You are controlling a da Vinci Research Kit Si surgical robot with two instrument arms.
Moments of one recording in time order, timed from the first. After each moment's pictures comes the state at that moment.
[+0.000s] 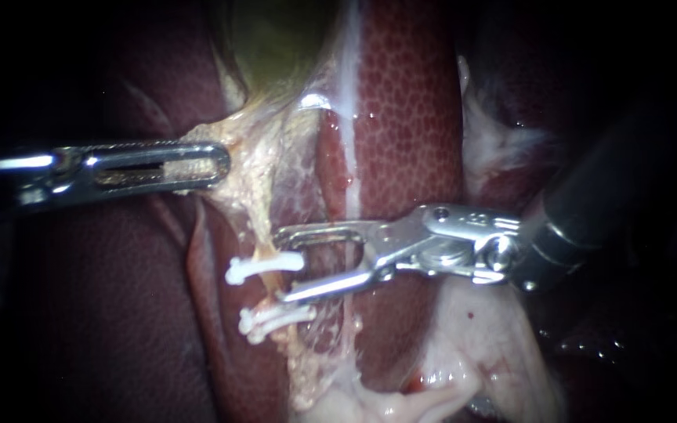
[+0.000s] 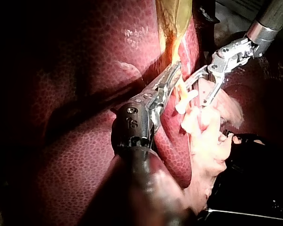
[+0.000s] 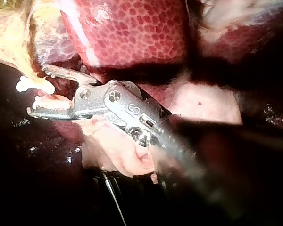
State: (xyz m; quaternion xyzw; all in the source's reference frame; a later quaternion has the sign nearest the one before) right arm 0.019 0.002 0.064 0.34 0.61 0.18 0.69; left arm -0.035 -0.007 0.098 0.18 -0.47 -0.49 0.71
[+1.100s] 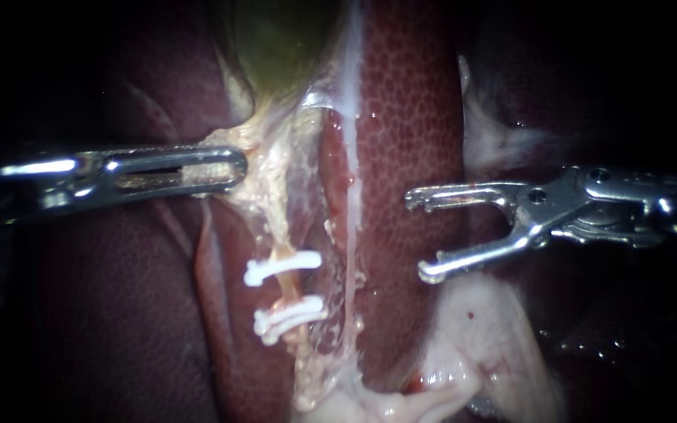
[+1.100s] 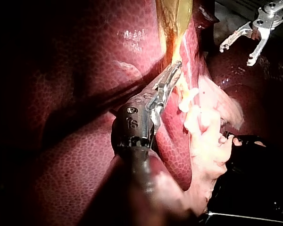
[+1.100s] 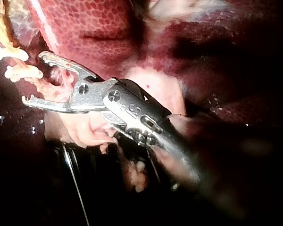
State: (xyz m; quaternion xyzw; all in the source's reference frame) right arm 0.008 0.006 0.055 0.33 0.61 0.16 0.70; left arm -0.038 -0.007 0.101 0.17 -0.47 -0.50 0.71
